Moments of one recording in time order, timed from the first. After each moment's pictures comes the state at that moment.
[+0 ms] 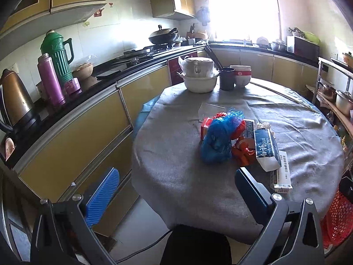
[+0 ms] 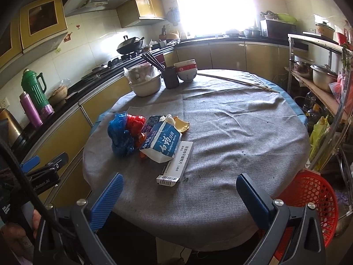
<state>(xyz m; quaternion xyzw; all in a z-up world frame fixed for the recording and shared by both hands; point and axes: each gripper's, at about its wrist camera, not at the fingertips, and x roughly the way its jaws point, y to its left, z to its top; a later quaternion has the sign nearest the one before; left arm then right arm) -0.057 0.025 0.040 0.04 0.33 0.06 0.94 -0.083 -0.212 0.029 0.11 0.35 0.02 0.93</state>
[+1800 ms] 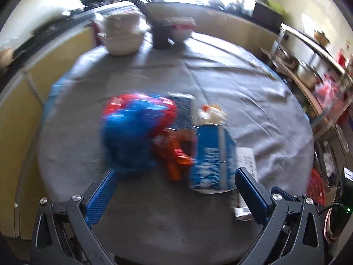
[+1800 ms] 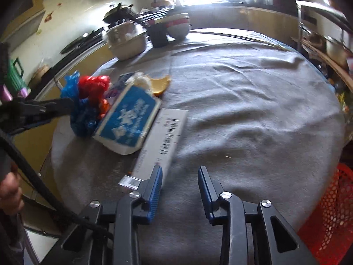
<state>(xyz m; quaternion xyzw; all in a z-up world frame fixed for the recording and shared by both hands) 0.075 -0.055 -0.011 0.02 0.49 -0.16 0.86 0.004 -0.239 -0.076 0.12 0.44 0.02 0.89</state>
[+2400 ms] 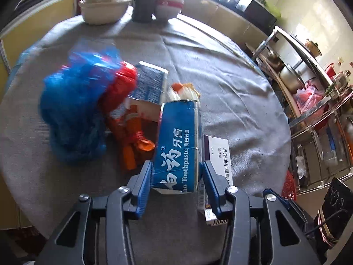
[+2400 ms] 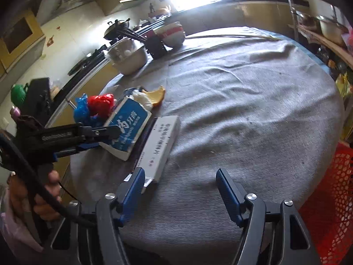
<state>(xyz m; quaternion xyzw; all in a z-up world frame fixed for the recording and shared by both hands) 0.076 -0.054 -0.037 -0.07 0.52 -0.20 0.82 -0.014 -0.269 -0.069 0.18 0.42 0.05 0.89</state>
